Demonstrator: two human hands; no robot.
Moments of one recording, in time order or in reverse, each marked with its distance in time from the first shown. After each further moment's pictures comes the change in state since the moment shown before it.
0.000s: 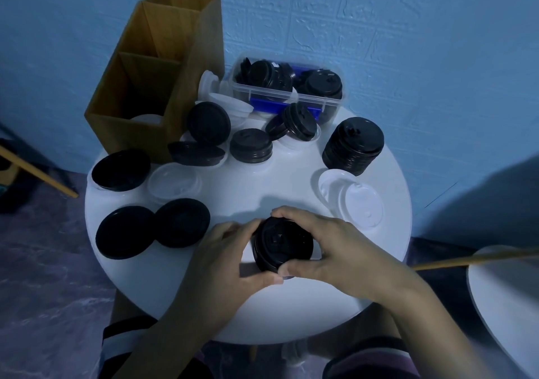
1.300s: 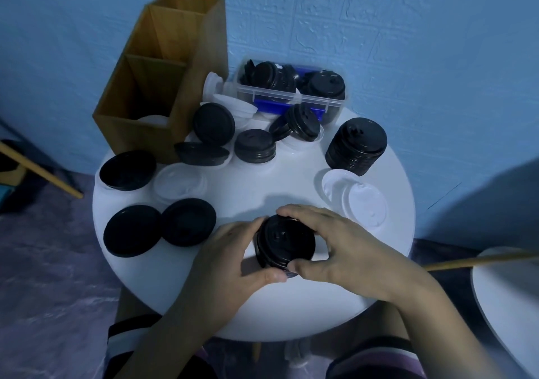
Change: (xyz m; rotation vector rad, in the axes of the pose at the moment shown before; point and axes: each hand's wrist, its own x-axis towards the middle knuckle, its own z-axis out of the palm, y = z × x) left_hand -0.002 0.005 -0.007 -0.096 -0.038 0.009; right_hand -0.005 0.001 -0.003 -0.016 -0.010 -0.002
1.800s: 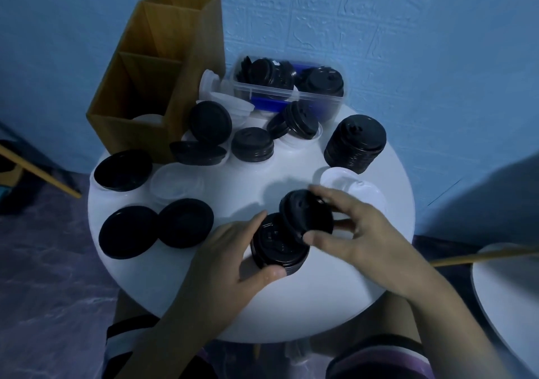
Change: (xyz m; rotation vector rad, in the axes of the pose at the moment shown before) left_hand -0.003 -0.008 0.005 0.051 0.009 0.024; right_hand -0.009 0.007 -0.006 0.494 0.258 0.123
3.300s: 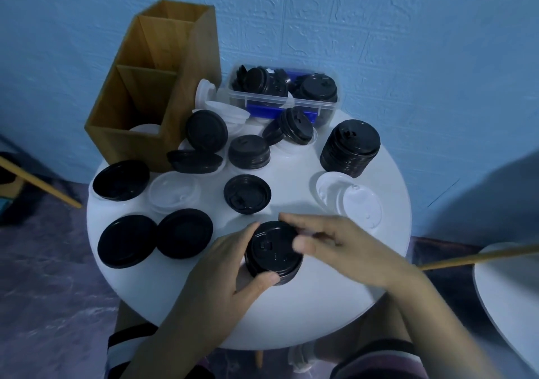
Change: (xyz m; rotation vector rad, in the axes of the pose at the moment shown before) left_hand -0.005 0.007 -0.004 -0.031 -0.020 -0.002; right_hand 0.019 0.025 0.006 -0.091 -0.237 -0.120
